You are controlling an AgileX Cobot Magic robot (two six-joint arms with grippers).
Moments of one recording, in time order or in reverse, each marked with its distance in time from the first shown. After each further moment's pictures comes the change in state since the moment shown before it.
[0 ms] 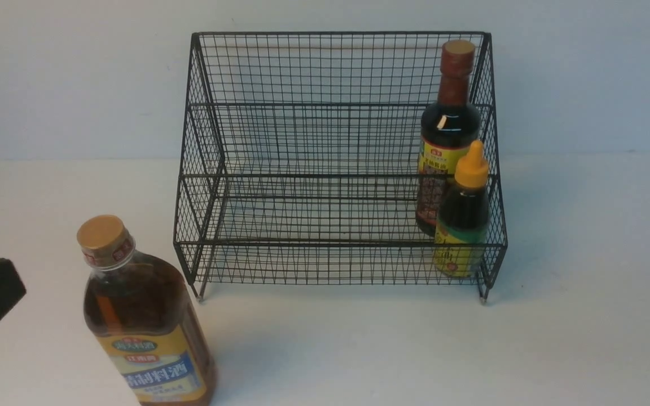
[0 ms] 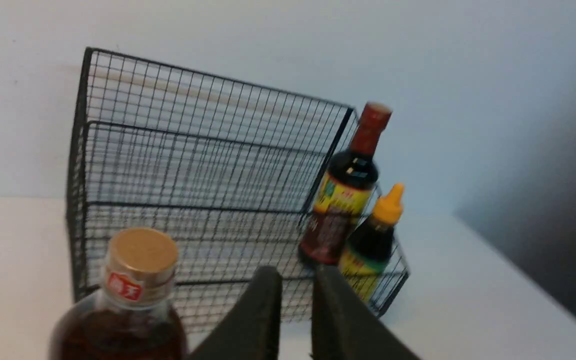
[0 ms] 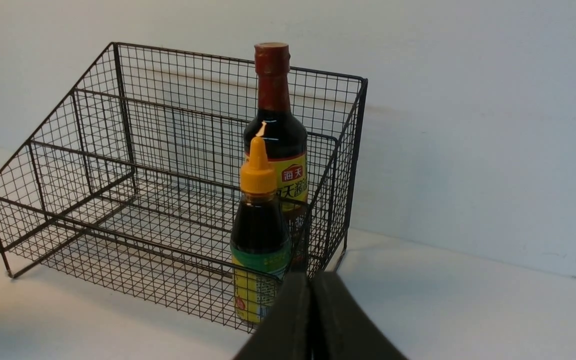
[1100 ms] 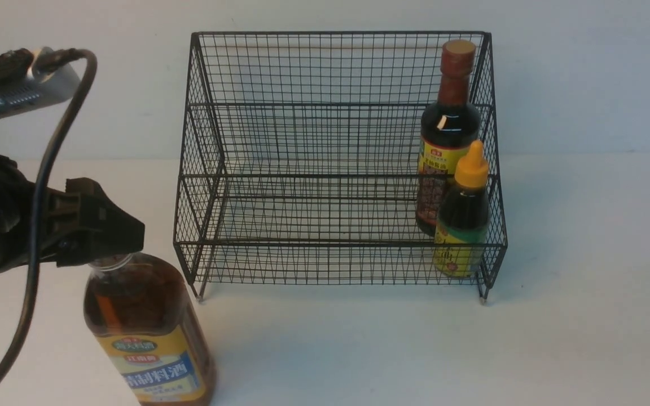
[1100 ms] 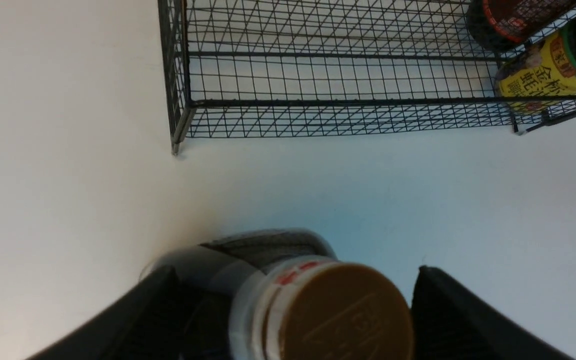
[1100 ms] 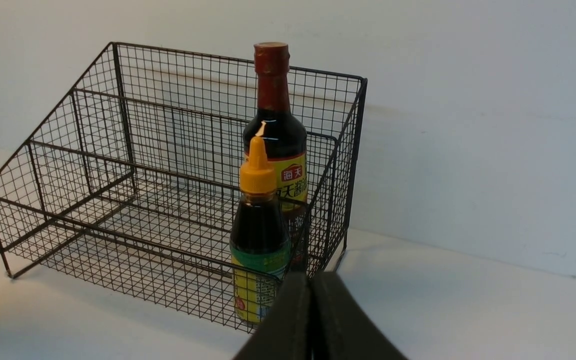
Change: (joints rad) right arm 0.000 0.000 0.000 -0.001 0.000 0.000; left arm 0.000 0.682 -0.264 0.129 0.189 -0.084
